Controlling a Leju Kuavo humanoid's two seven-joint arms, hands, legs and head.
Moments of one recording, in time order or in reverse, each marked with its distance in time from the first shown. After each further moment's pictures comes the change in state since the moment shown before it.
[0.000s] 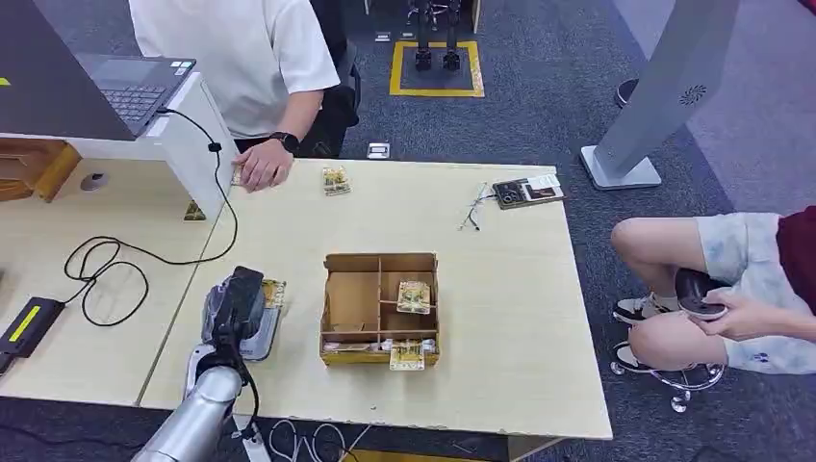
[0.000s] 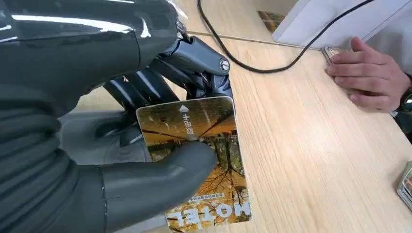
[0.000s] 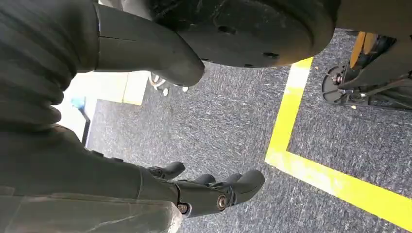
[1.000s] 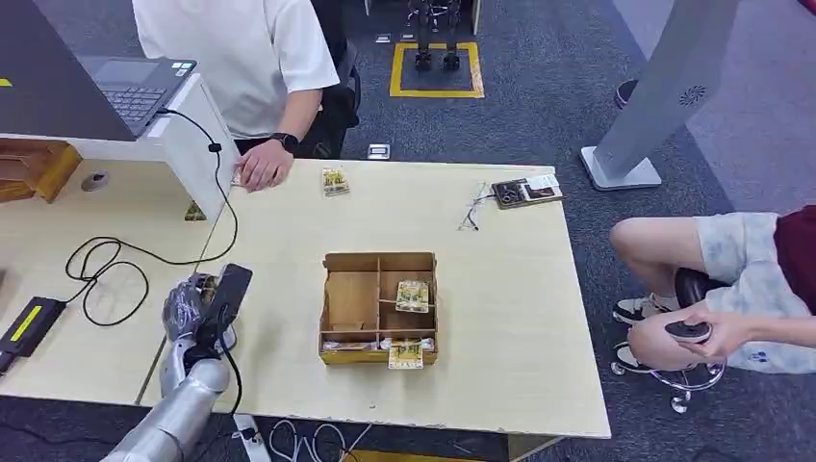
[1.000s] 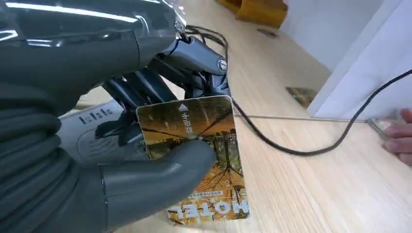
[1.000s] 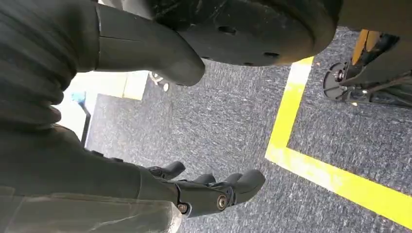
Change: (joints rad) left arm -0.102 0.003 0.154 0.256 -0.328 0.200 -0.035; right arm 0.000 0.006 -0.018 0.000 0.045 -0.005 0.008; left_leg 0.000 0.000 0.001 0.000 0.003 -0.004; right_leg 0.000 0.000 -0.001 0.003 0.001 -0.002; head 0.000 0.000
